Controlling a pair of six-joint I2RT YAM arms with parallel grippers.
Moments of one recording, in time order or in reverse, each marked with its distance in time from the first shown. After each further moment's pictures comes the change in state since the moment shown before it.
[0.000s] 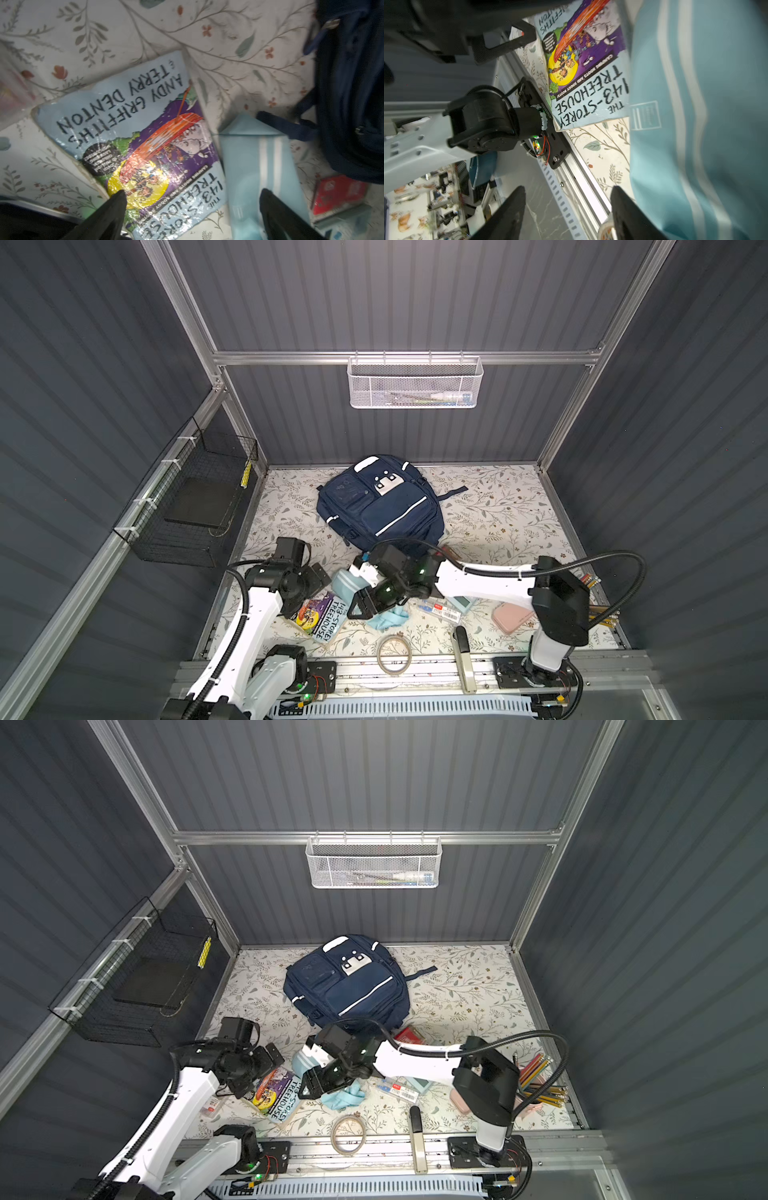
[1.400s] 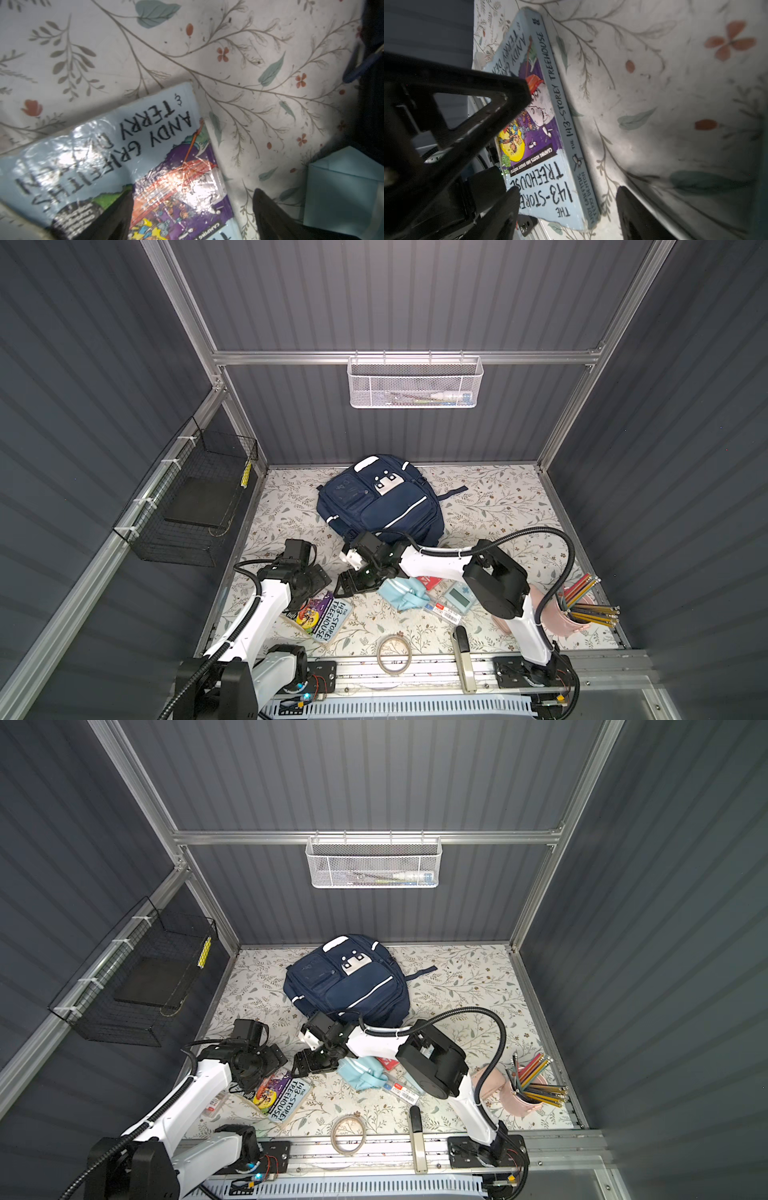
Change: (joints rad) left arm 0.001 0.154 -0.066 0.226 -0.058 0.025; right arm -0.113 0.358 0.249 0.010 -0.018 -0.020
